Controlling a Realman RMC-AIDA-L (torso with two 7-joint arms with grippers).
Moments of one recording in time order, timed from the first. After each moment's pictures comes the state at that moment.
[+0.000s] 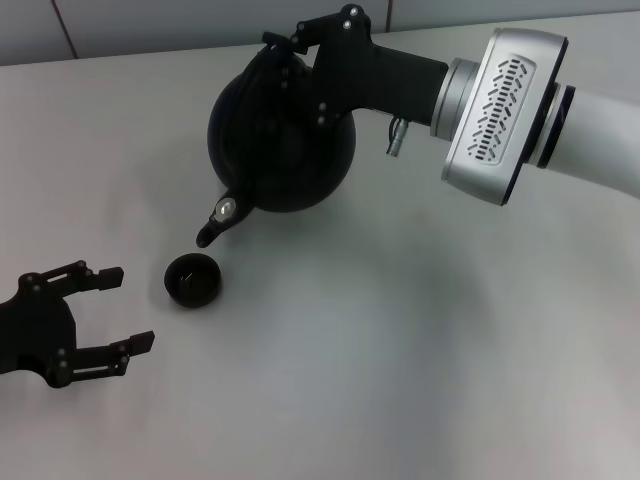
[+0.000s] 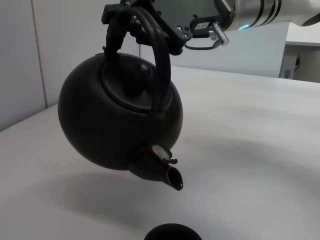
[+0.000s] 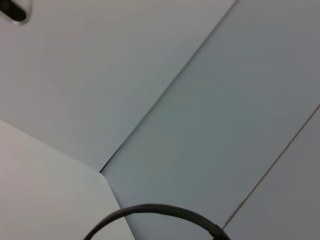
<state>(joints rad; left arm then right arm) -0.30 -2.00 0.92 0.74 1.87 1.55 -1.11 0.76 2.09 -1.11 -0.29 -1.19 -1.17 0.18</state>
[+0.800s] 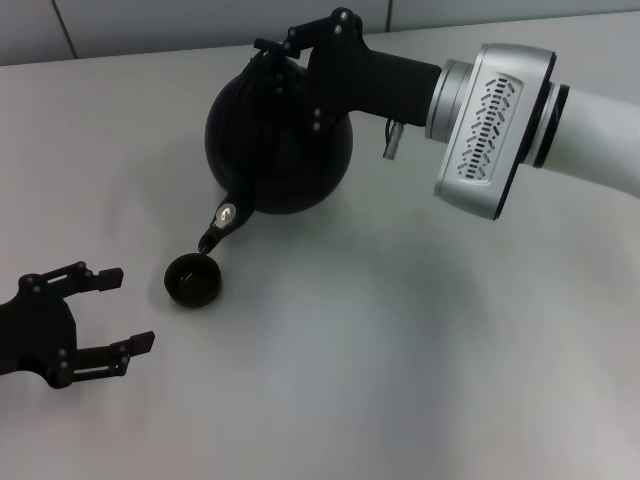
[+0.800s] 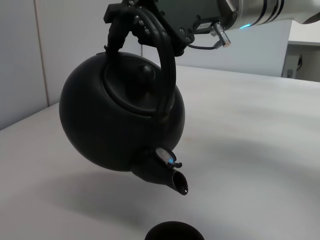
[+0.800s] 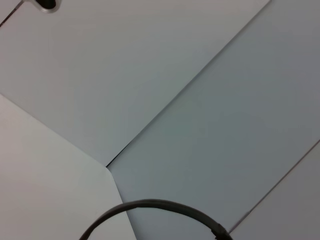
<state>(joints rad) -0.29 -2.01 0.92 0.74 1.87 1.55 -1.12 0.76 2.09 -1.13 -0.29 -1.19 -1.17 0.10</state>
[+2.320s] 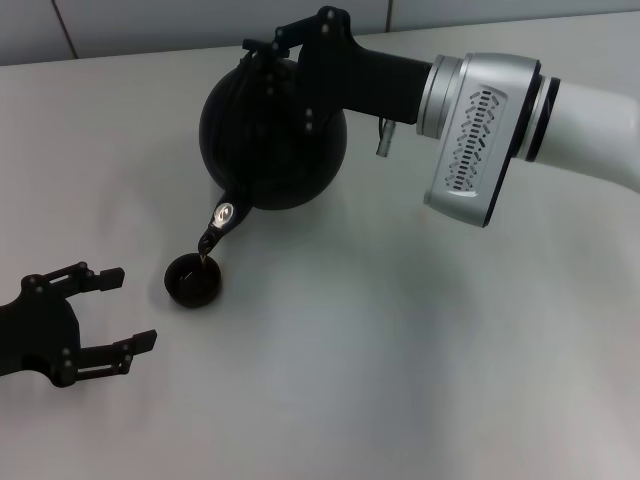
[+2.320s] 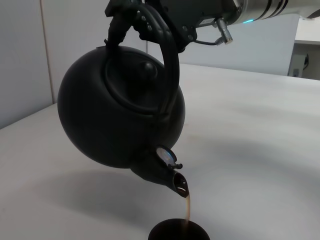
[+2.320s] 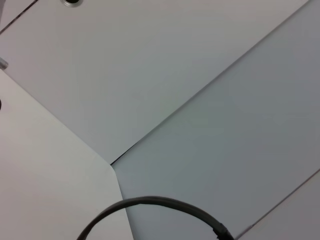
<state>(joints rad) -0.29 -2.02 0.92 0.74 1.87 1.53 -1.11 0.78 2.09 -1.16 -0.30 -1.18 -1.16 0.02</state>
